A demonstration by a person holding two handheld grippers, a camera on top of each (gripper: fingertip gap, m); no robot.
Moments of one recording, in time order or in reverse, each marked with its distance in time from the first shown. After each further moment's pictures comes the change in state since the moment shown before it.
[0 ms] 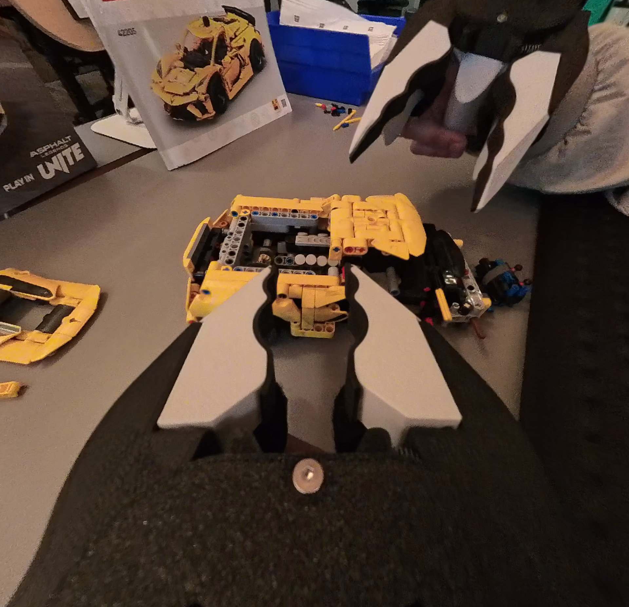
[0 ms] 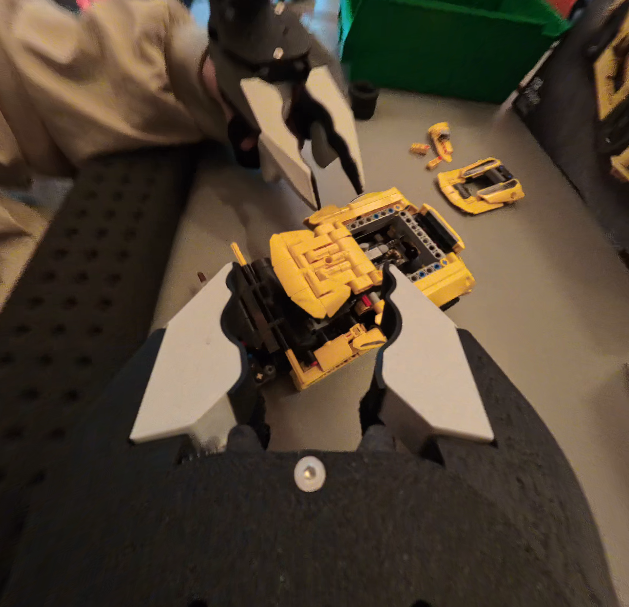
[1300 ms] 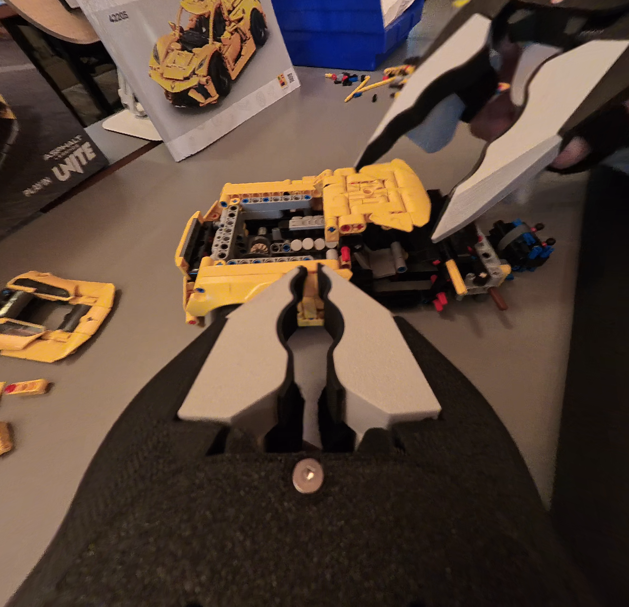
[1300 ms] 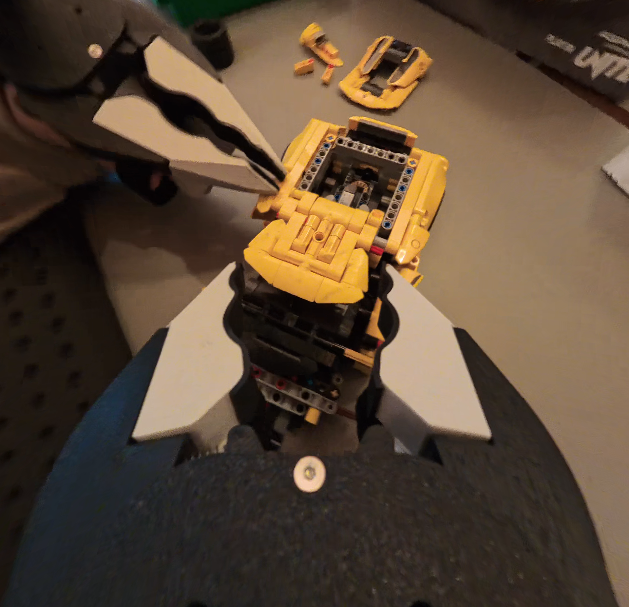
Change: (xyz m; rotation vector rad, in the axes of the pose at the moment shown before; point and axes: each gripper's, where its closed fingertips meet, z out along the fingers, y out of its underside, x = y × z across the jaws) left arm -0.004 0.012 0.008 -0.060 -0.070 0.091; right arm 0.011 0.025 0.020 -0.114 0.410 0.430
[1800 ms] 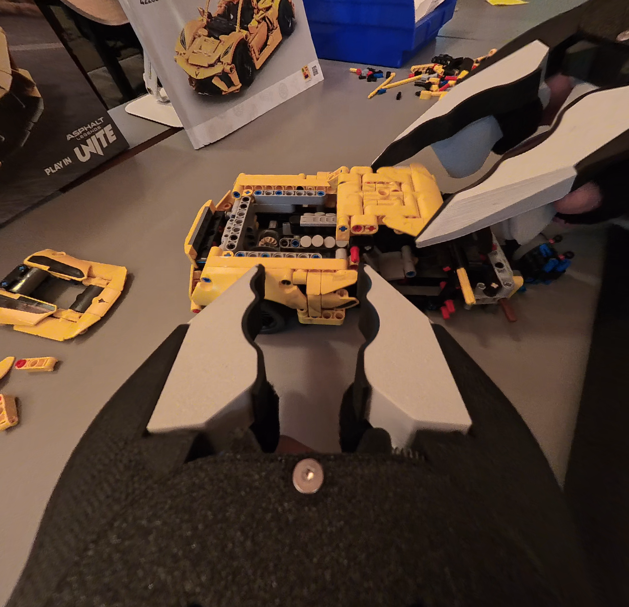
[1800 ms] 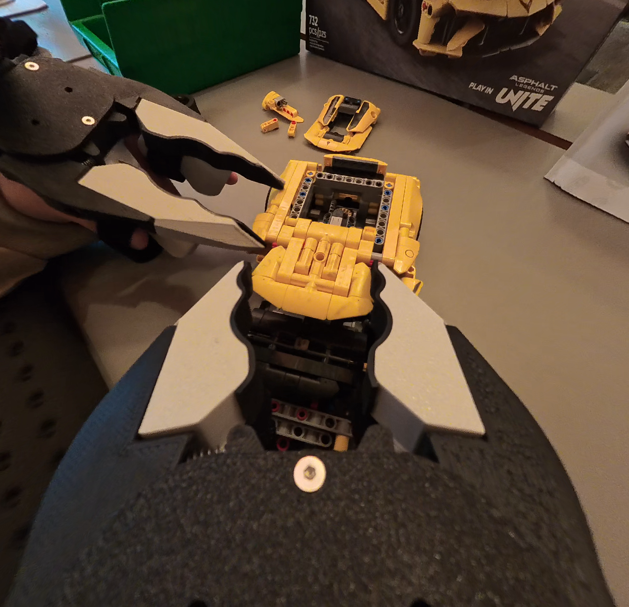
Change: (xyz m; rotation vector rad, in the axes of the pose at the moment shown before) left arm -0.007 0.003 0.002 -0.013 -0.050 -0.046; right arm 0.001 -0.014 0.007 0.153 0.143 0.078
